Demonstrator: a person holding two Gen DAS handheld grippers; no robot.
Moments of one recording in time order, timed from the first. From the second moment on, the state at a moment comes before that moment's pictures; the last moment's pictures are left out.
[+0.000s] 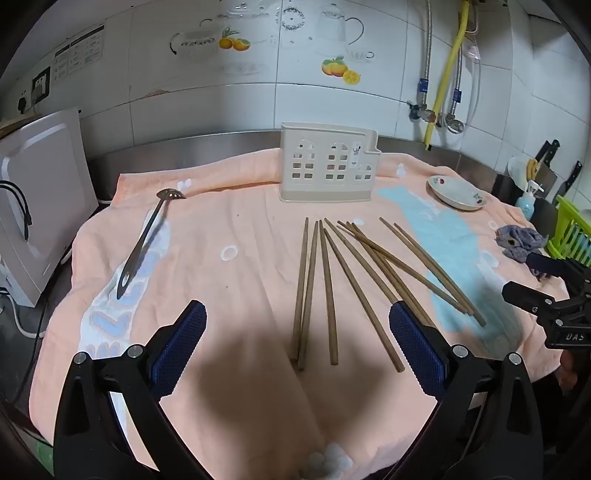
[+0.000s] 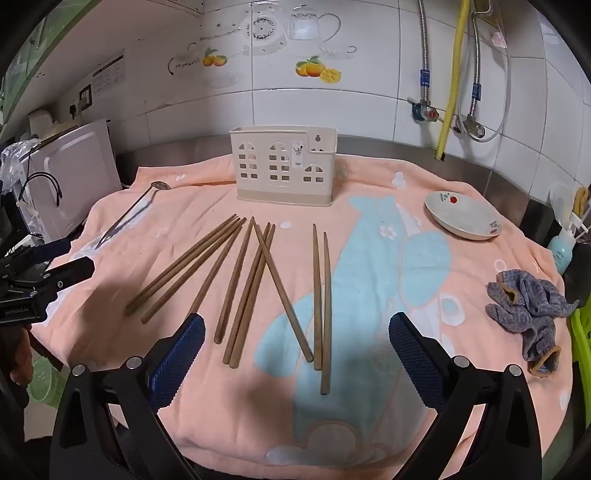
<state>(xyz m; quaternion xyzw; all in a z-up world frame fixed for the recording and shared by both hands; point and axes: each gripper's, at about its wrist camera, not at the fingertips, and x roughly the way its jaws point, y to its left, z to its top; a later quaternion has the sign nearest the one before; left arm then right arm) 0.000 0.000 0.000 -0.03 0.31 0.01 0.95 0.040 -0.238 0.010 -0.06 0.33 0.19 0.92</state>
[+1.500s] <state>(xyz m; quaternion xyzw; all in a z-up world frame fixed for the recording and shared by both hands) -0.041 -0.004 0.028 -0.03 0.24 0.02 0.97 0.008 -0.234 0.043 -0.05 0.27 0.21 0.94</state>
